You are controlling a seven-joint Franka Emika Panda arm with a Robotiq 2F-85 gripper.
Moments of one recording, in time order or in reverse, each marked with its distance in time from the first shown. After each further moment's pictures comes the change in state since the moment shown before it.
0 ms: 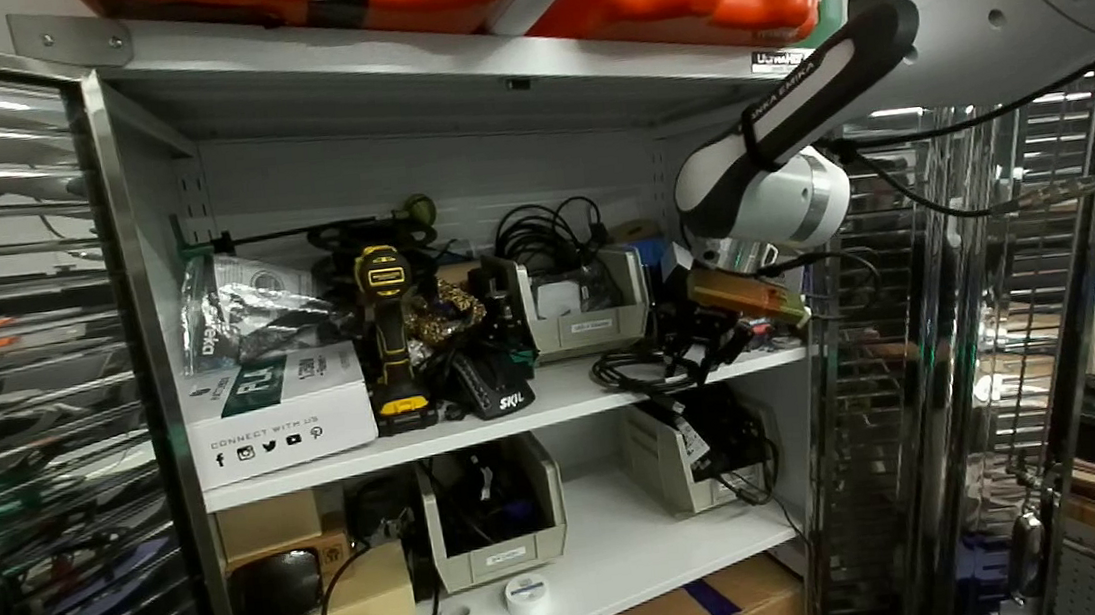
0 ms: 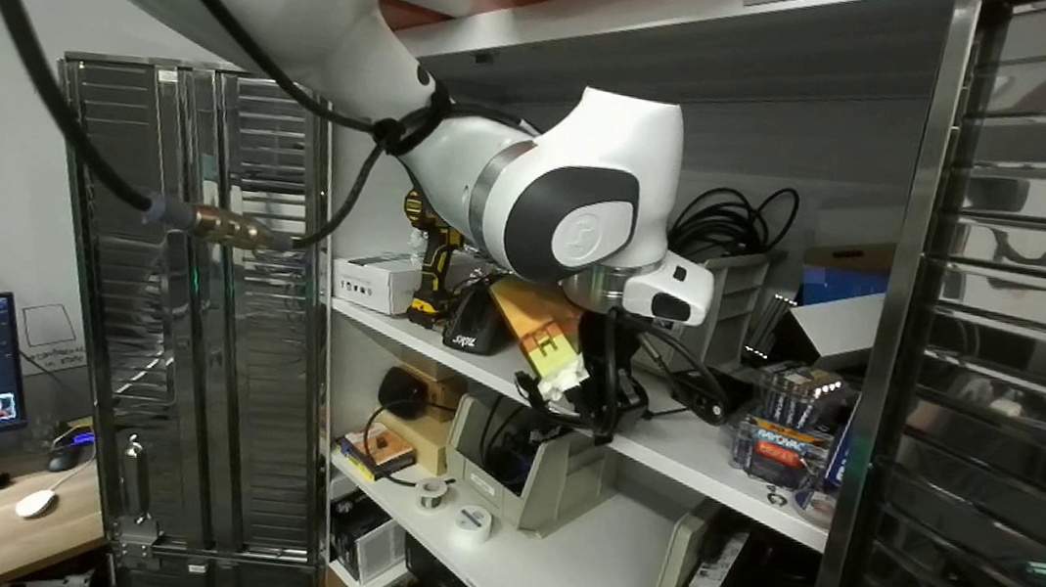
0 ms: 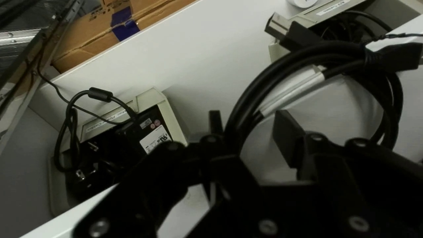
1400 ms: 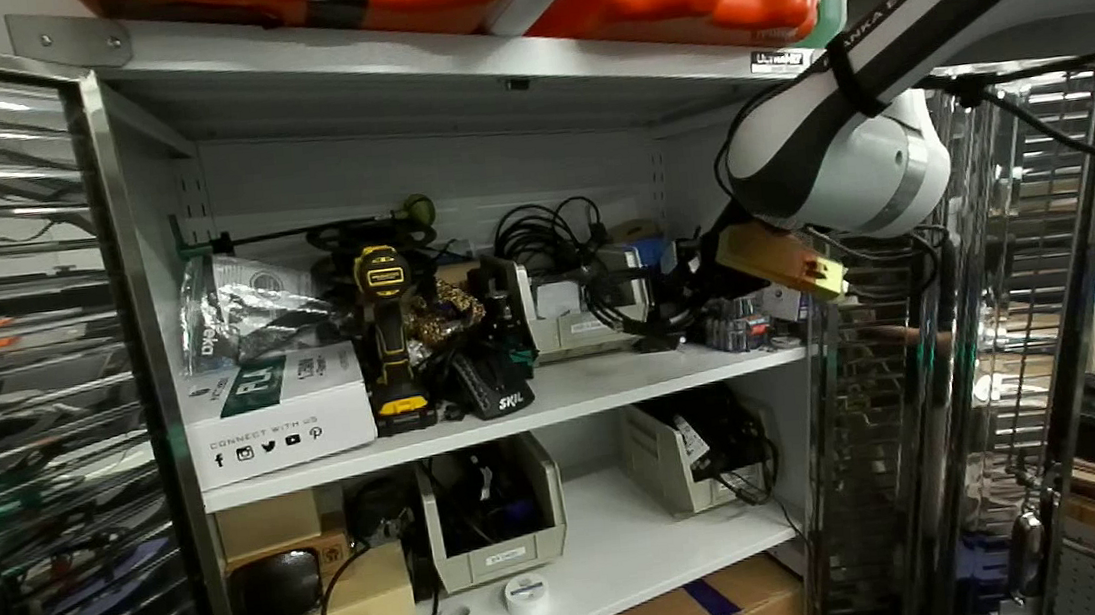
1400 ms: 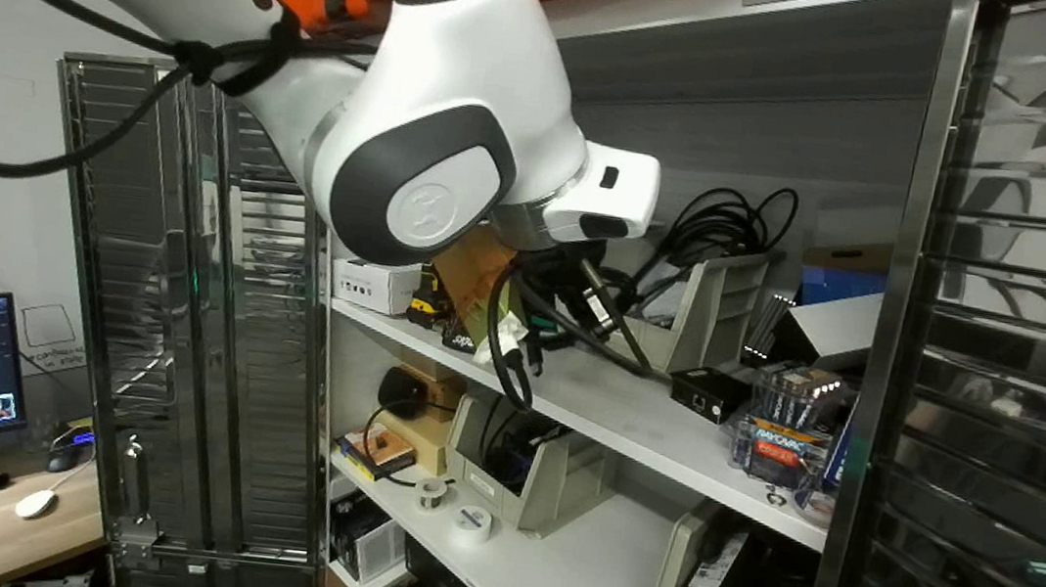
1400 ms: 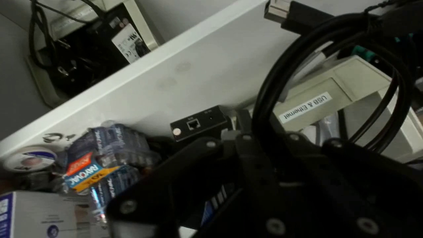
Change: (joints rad) arm 0.027 -0.326 0.041 -0.399 0.066 0.553 -0.049
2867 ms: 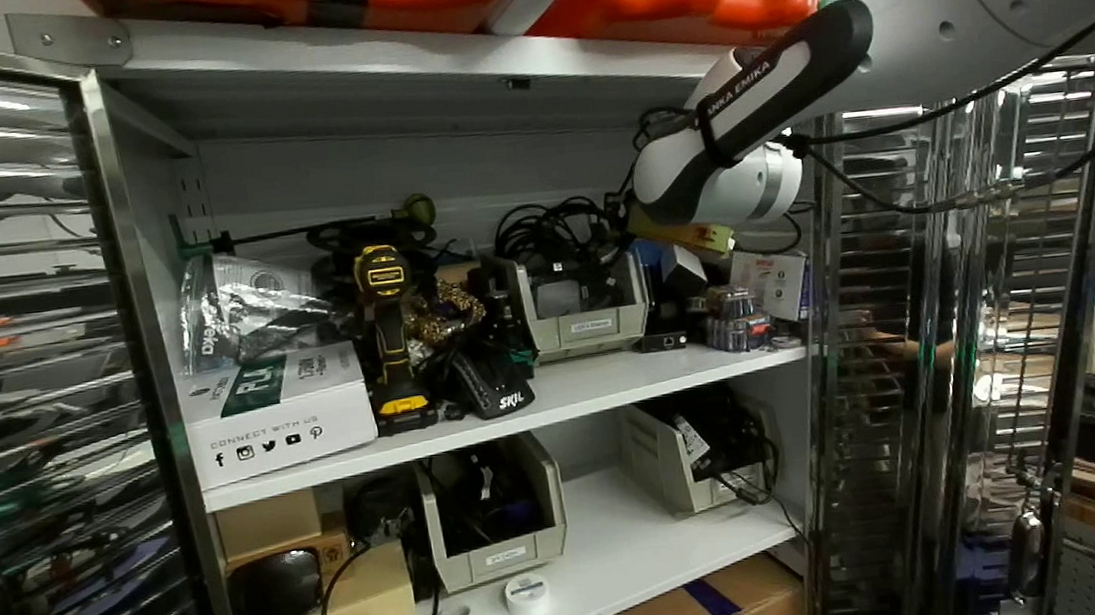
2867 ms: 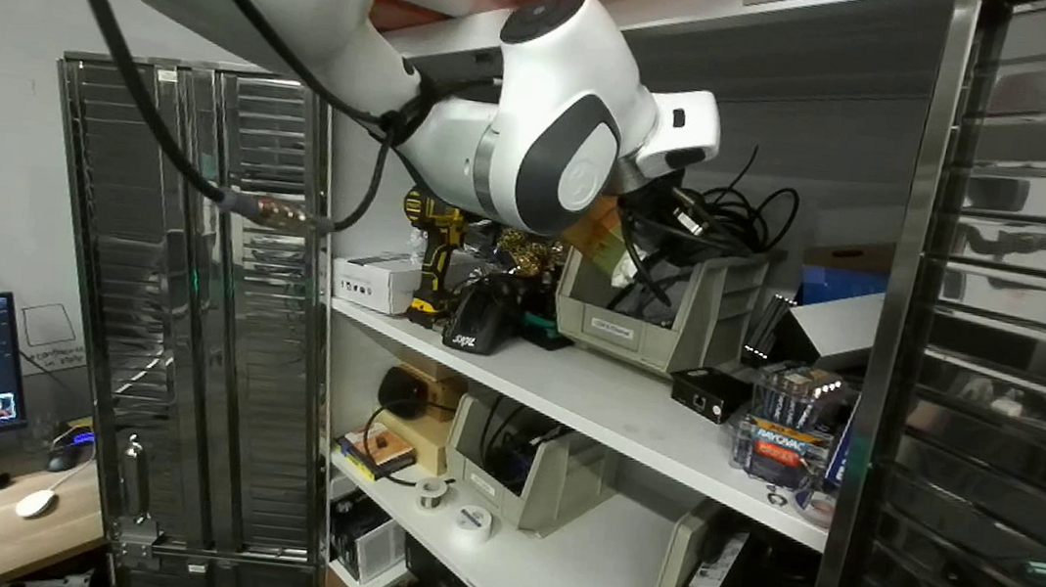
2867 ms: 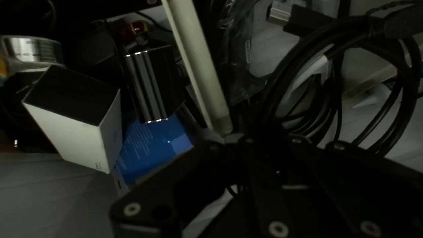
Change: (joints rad) arm 0.115 0.403 -0.145 0.582 -0.181 0.074 0.104
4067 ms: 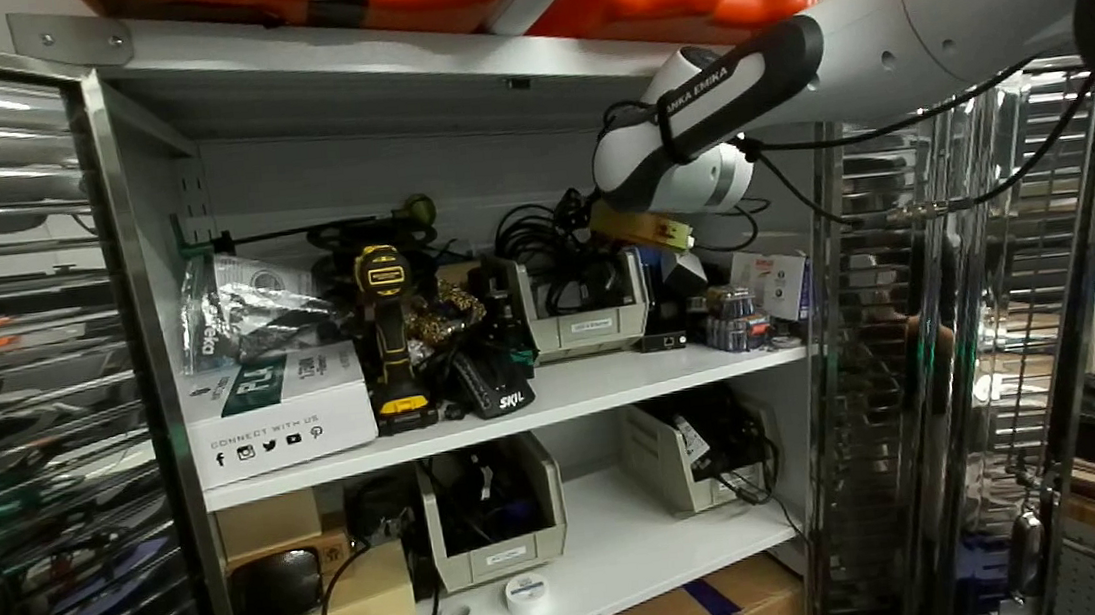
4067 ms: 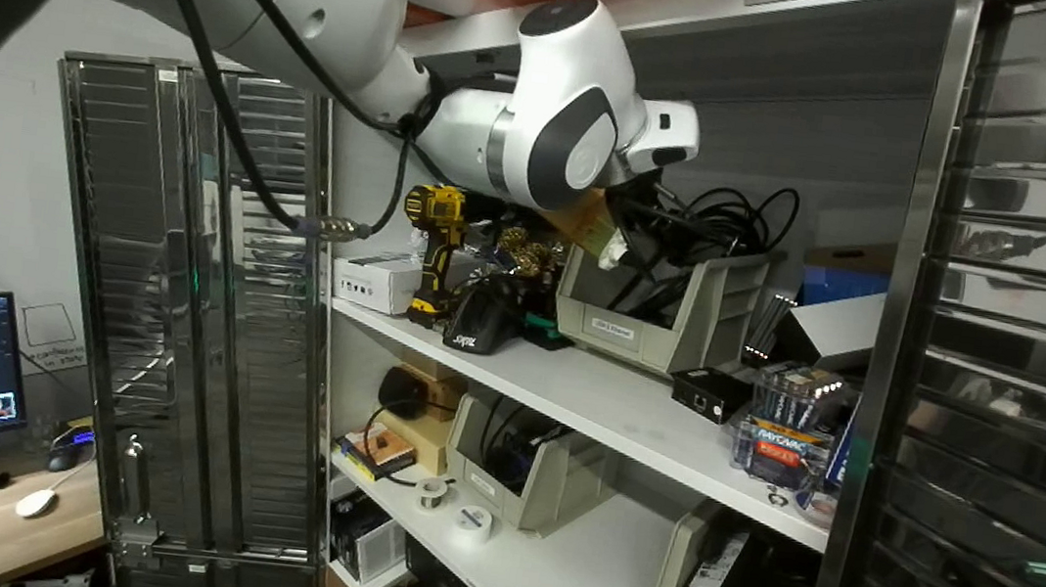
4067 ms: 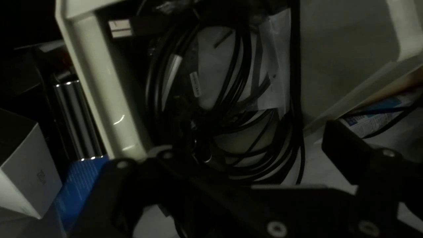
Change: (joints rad) arm -0.035 0.121 0.089 0.233 -0.015 -0.210 -0.002
